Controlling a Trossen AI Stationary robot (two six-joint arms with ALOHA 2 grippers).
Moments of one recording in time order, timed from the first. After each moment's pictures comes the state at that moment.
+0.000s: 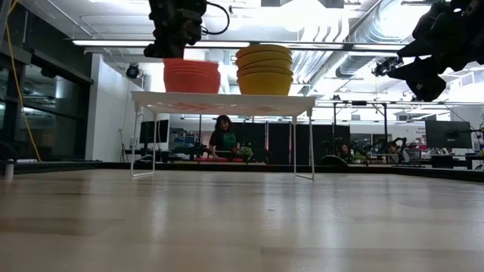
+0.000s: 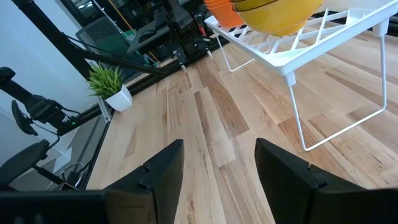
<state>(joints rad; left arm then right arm) 0.59 1.61 1.77 -1.38 0.10 -0.22 -0.16 0.12 0.28 -0.40 -0.14 0.47</state>
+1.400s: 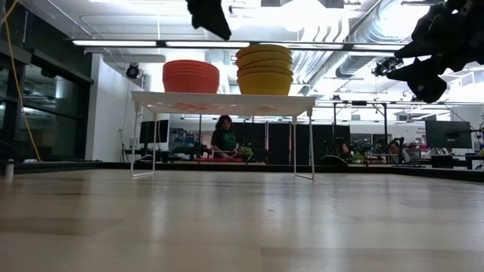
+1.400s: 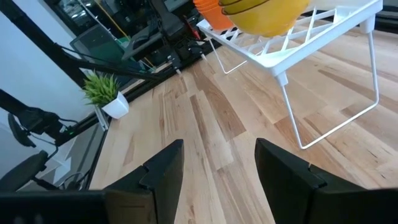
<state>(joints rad) 0.29 1.57 1.77 -0.97 -0.06 0.14 -0.16 0.12 0.28 -0.39 -0.11 0.52</state>
